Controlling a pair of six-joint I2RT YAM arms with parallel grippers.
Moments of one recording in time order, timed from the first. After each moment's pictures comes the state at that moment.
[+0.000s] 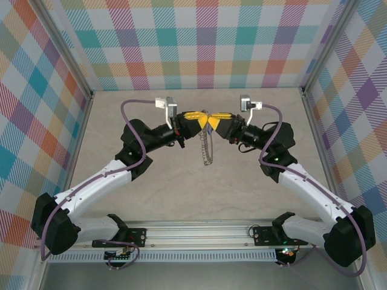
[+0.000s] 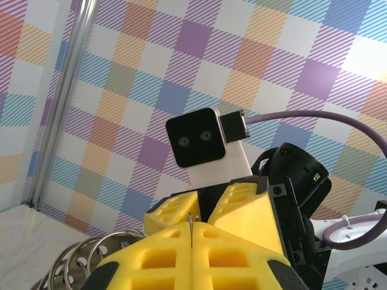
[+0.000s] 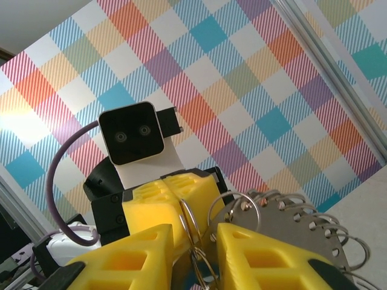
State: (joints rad) left arm -0.70 1.22 0.97 0.61 0.54 -0.53; right arm 0.54 1.10 0.83 0.69 -0.71 0.92
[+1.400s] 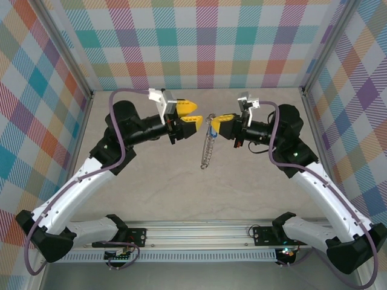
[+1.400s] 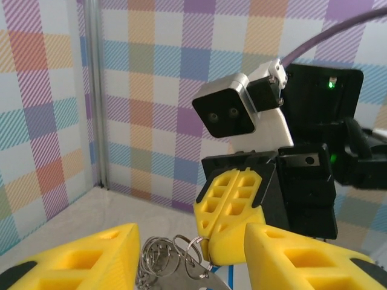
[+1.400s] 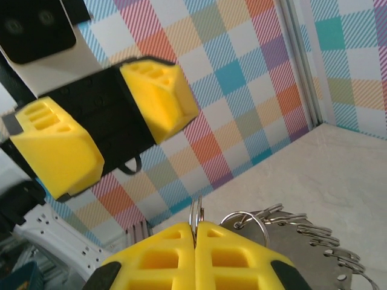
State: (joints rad) left arm -0.66 1.17 1.32 -0.10 0.56 -0.08; right arm 0.51 1.05 1.13 -0.09 -0.77 0.38
